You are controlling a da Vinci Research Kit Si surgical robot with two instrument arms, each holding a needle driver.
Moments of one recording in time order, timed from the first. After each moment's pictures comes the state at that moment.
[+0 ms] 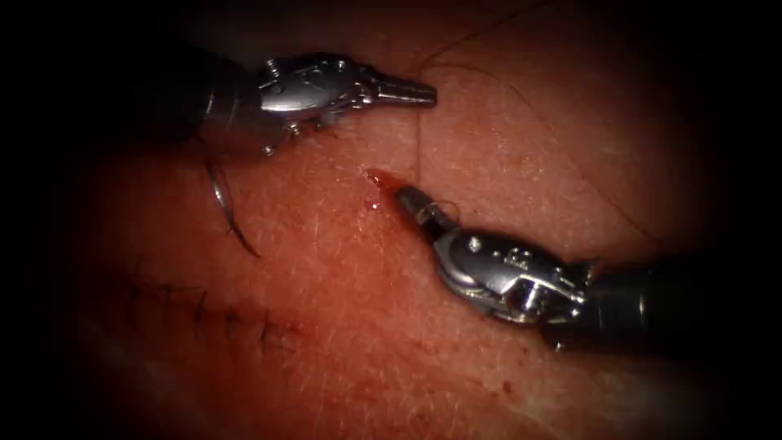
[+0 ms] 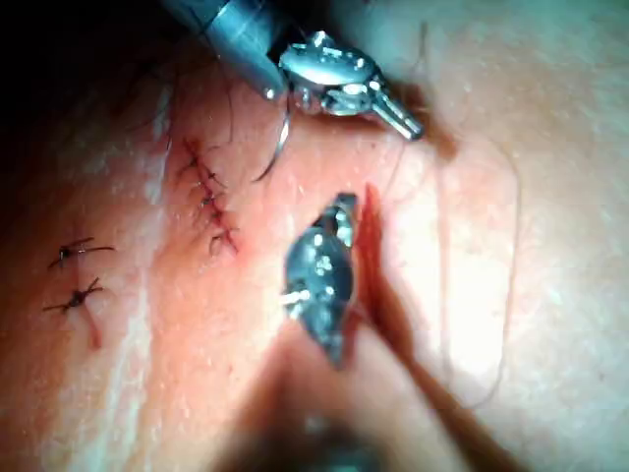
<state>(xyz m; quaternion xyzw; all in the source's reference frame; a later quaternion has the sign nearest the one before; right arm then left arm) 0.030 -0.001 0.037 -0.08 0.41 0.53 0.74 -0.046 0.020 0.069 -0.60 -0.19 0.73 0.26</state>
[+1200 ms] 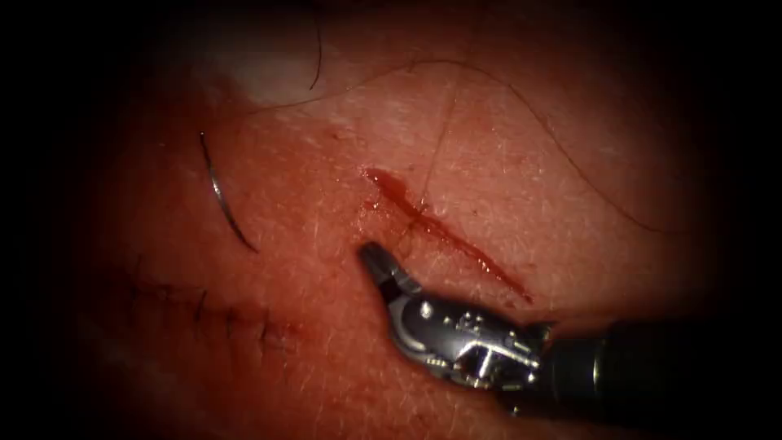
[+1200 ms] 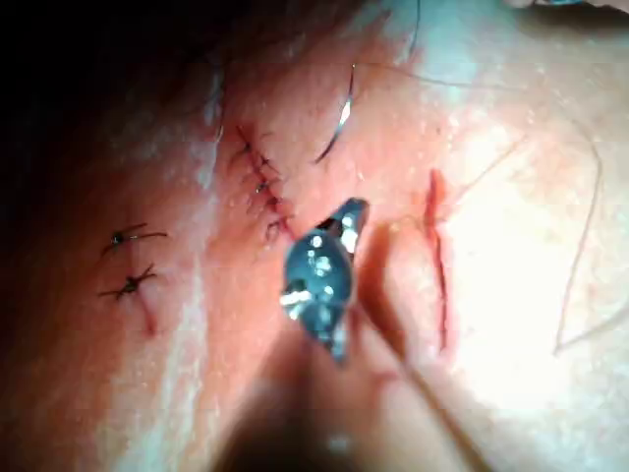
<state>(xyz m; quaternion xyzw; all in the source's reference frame) 0.033 -0.006 0.036 -0.09 0.39 0.53 0.75 -0.051 0.034 0.069 -0.61 -0.14 0.74 0.23</state>
